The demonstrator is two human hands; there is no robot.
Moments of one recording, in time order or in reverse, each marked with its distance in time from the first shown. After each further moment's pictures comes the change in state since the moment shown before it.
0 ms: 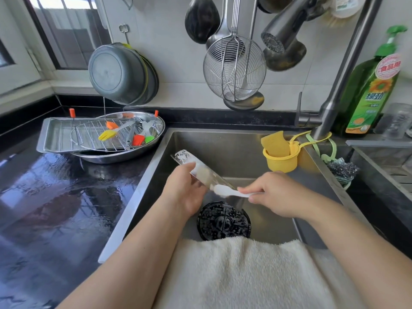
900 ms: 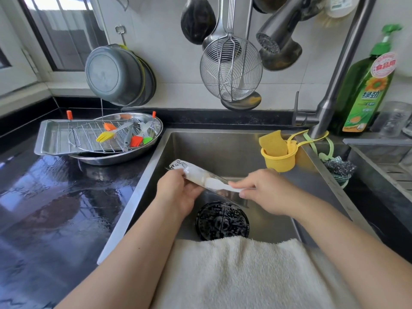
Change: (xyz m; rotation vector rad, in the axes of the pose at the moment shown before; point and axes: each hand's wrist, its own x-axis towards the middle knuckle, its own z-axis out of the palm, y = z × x) left_hand 0.003 0.004 -0.006 -0.016 0.104 0.065; right_hand 0.005 -0.012 0.003 0.000 0.065 -0.043
